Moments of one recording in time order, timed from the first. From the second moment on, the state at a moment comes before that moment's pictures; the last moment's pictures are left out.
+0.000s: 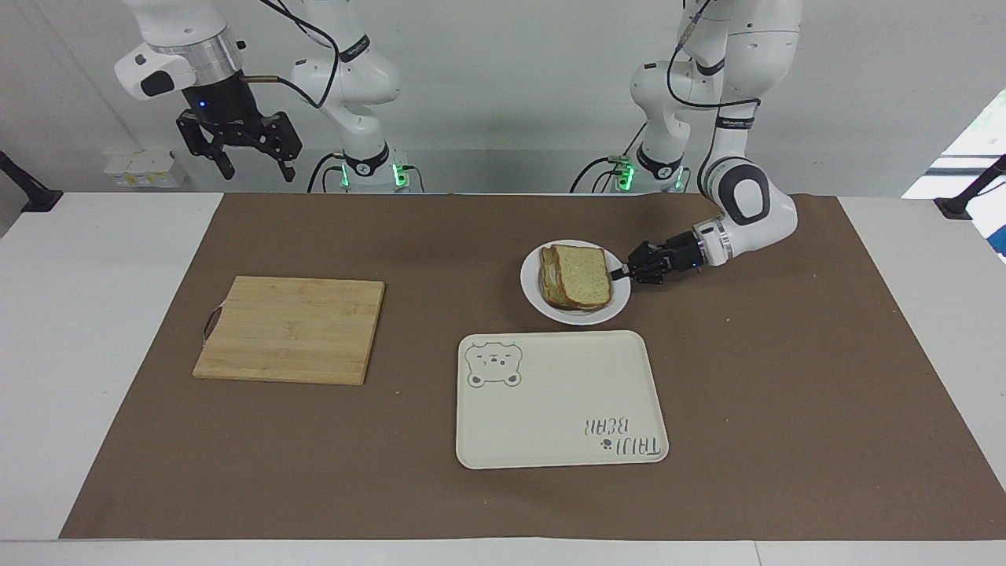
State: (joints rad) left arm -0.11 0.09 0.05 -2.38 -1.38 1.99 0.92; right arm 0.02 -0.14 -0.02 -1.64 0.01 1.55 0.08
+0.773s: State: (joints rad) left arm -0.10 0.44 0.02 -1.81 -1.18 2.04 0.65; right arm 0.02 -0.14 -0.02 -1.64 0.01 1.55 0.08
